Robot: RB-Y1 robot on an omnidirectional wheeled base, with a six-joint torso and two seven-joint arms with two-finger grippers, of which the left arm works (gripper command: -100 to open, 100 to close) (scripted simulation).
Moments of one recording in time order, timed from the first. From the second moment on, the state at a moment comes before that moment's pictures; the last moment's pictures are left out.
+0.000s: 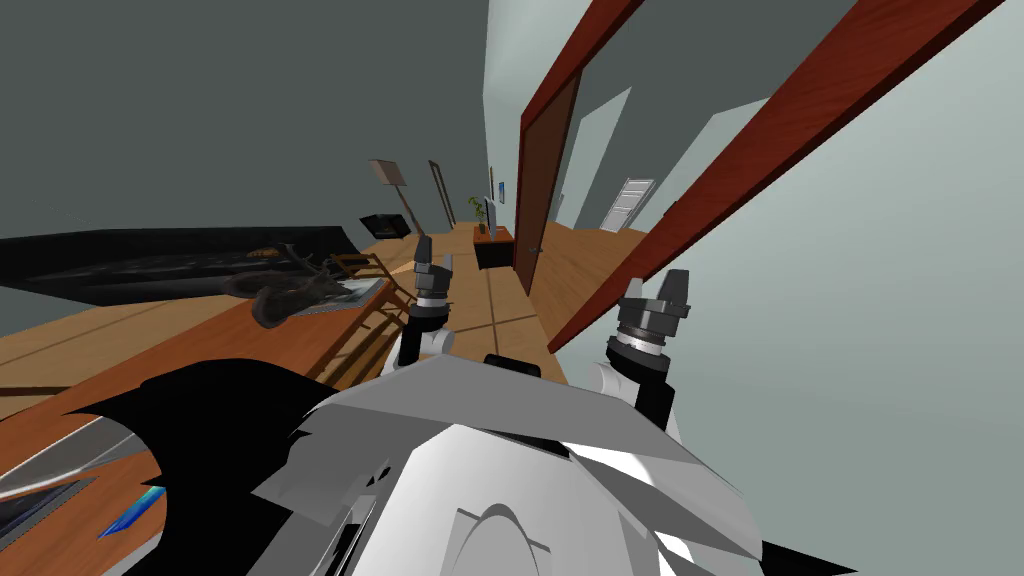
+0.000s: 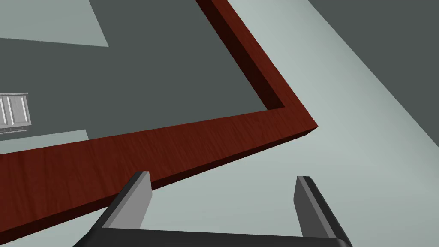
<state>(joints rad) 0.50 0.05 0.01 -2.39 -0.02 -0.42 -0.14</state>
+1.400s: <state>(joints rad) 0.40 0.09 -0.06 -2.13 -0.03 -0.48 -0.08</state>
